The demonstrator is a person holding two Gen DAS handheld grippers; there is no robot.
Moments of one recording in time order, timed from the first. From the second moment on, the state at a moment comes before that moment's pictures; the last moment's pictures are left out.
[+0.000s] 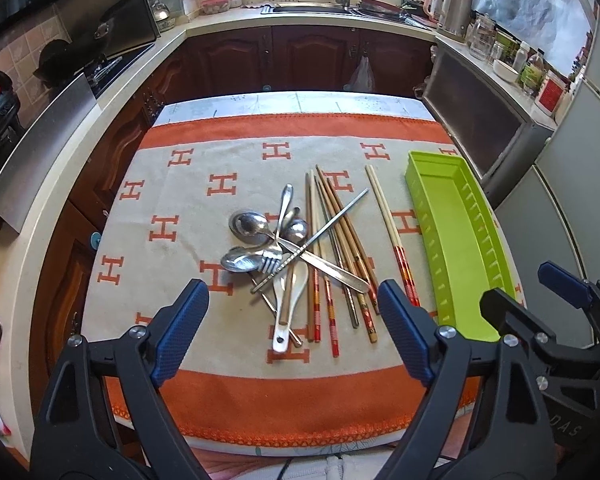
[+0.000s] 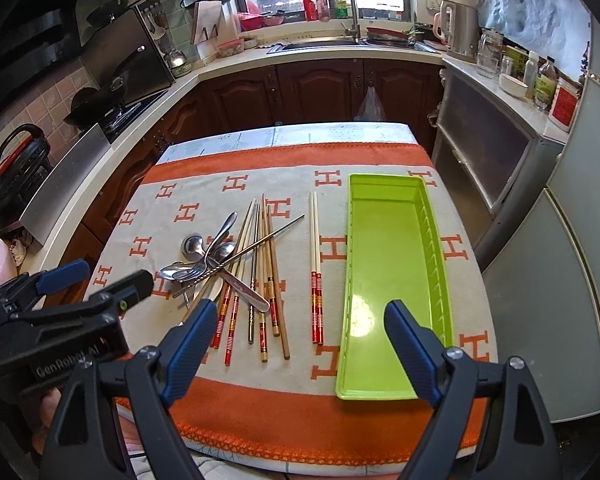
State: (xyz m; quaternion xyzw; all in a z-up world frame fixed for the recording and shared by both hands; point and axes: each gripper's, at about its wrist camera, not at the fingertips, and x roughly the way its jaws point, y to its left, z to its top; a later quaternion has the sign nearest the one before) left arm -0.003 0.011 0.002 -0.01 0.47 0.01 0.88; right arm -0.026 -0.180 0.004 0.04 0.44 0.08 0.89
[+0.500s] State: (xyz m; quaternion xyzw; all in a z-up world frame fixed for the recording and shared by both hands) left arm 0.082 0.044 0.014 0.01 0.47 -0.04 0.88; right arm 0.081 -0.168 -0.010 0.06 0.50 0.12 0.85
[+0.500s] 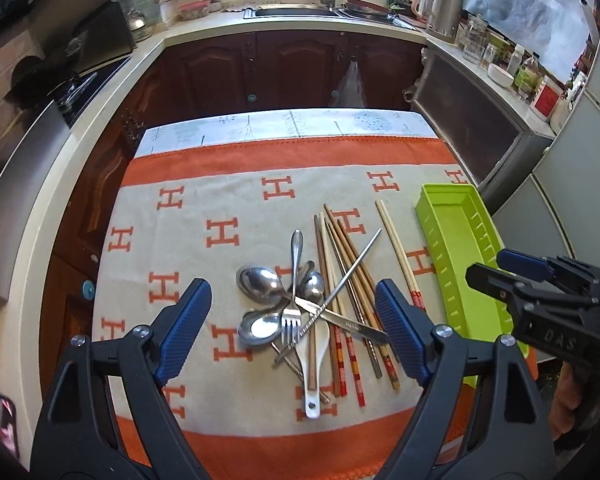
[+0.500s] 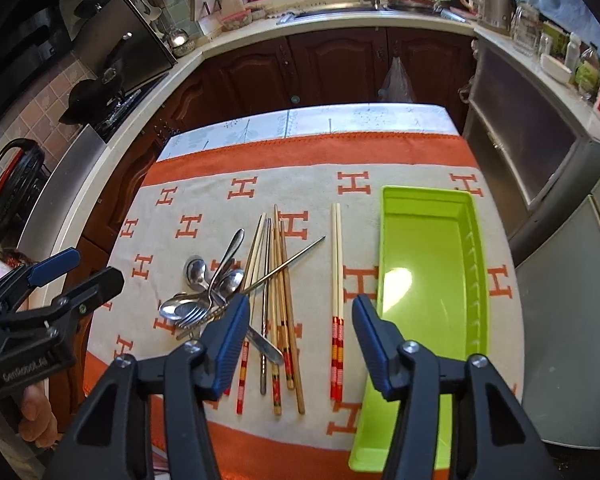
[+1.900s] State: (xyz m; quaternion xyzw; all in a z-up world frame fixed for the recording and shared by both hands) left arm 0.150 0.017 -0.100 -0.02 0.59 -0.08 0.81; right arm 0.131 -0.177 -0.103 0.12 0.63 0.10 0.76
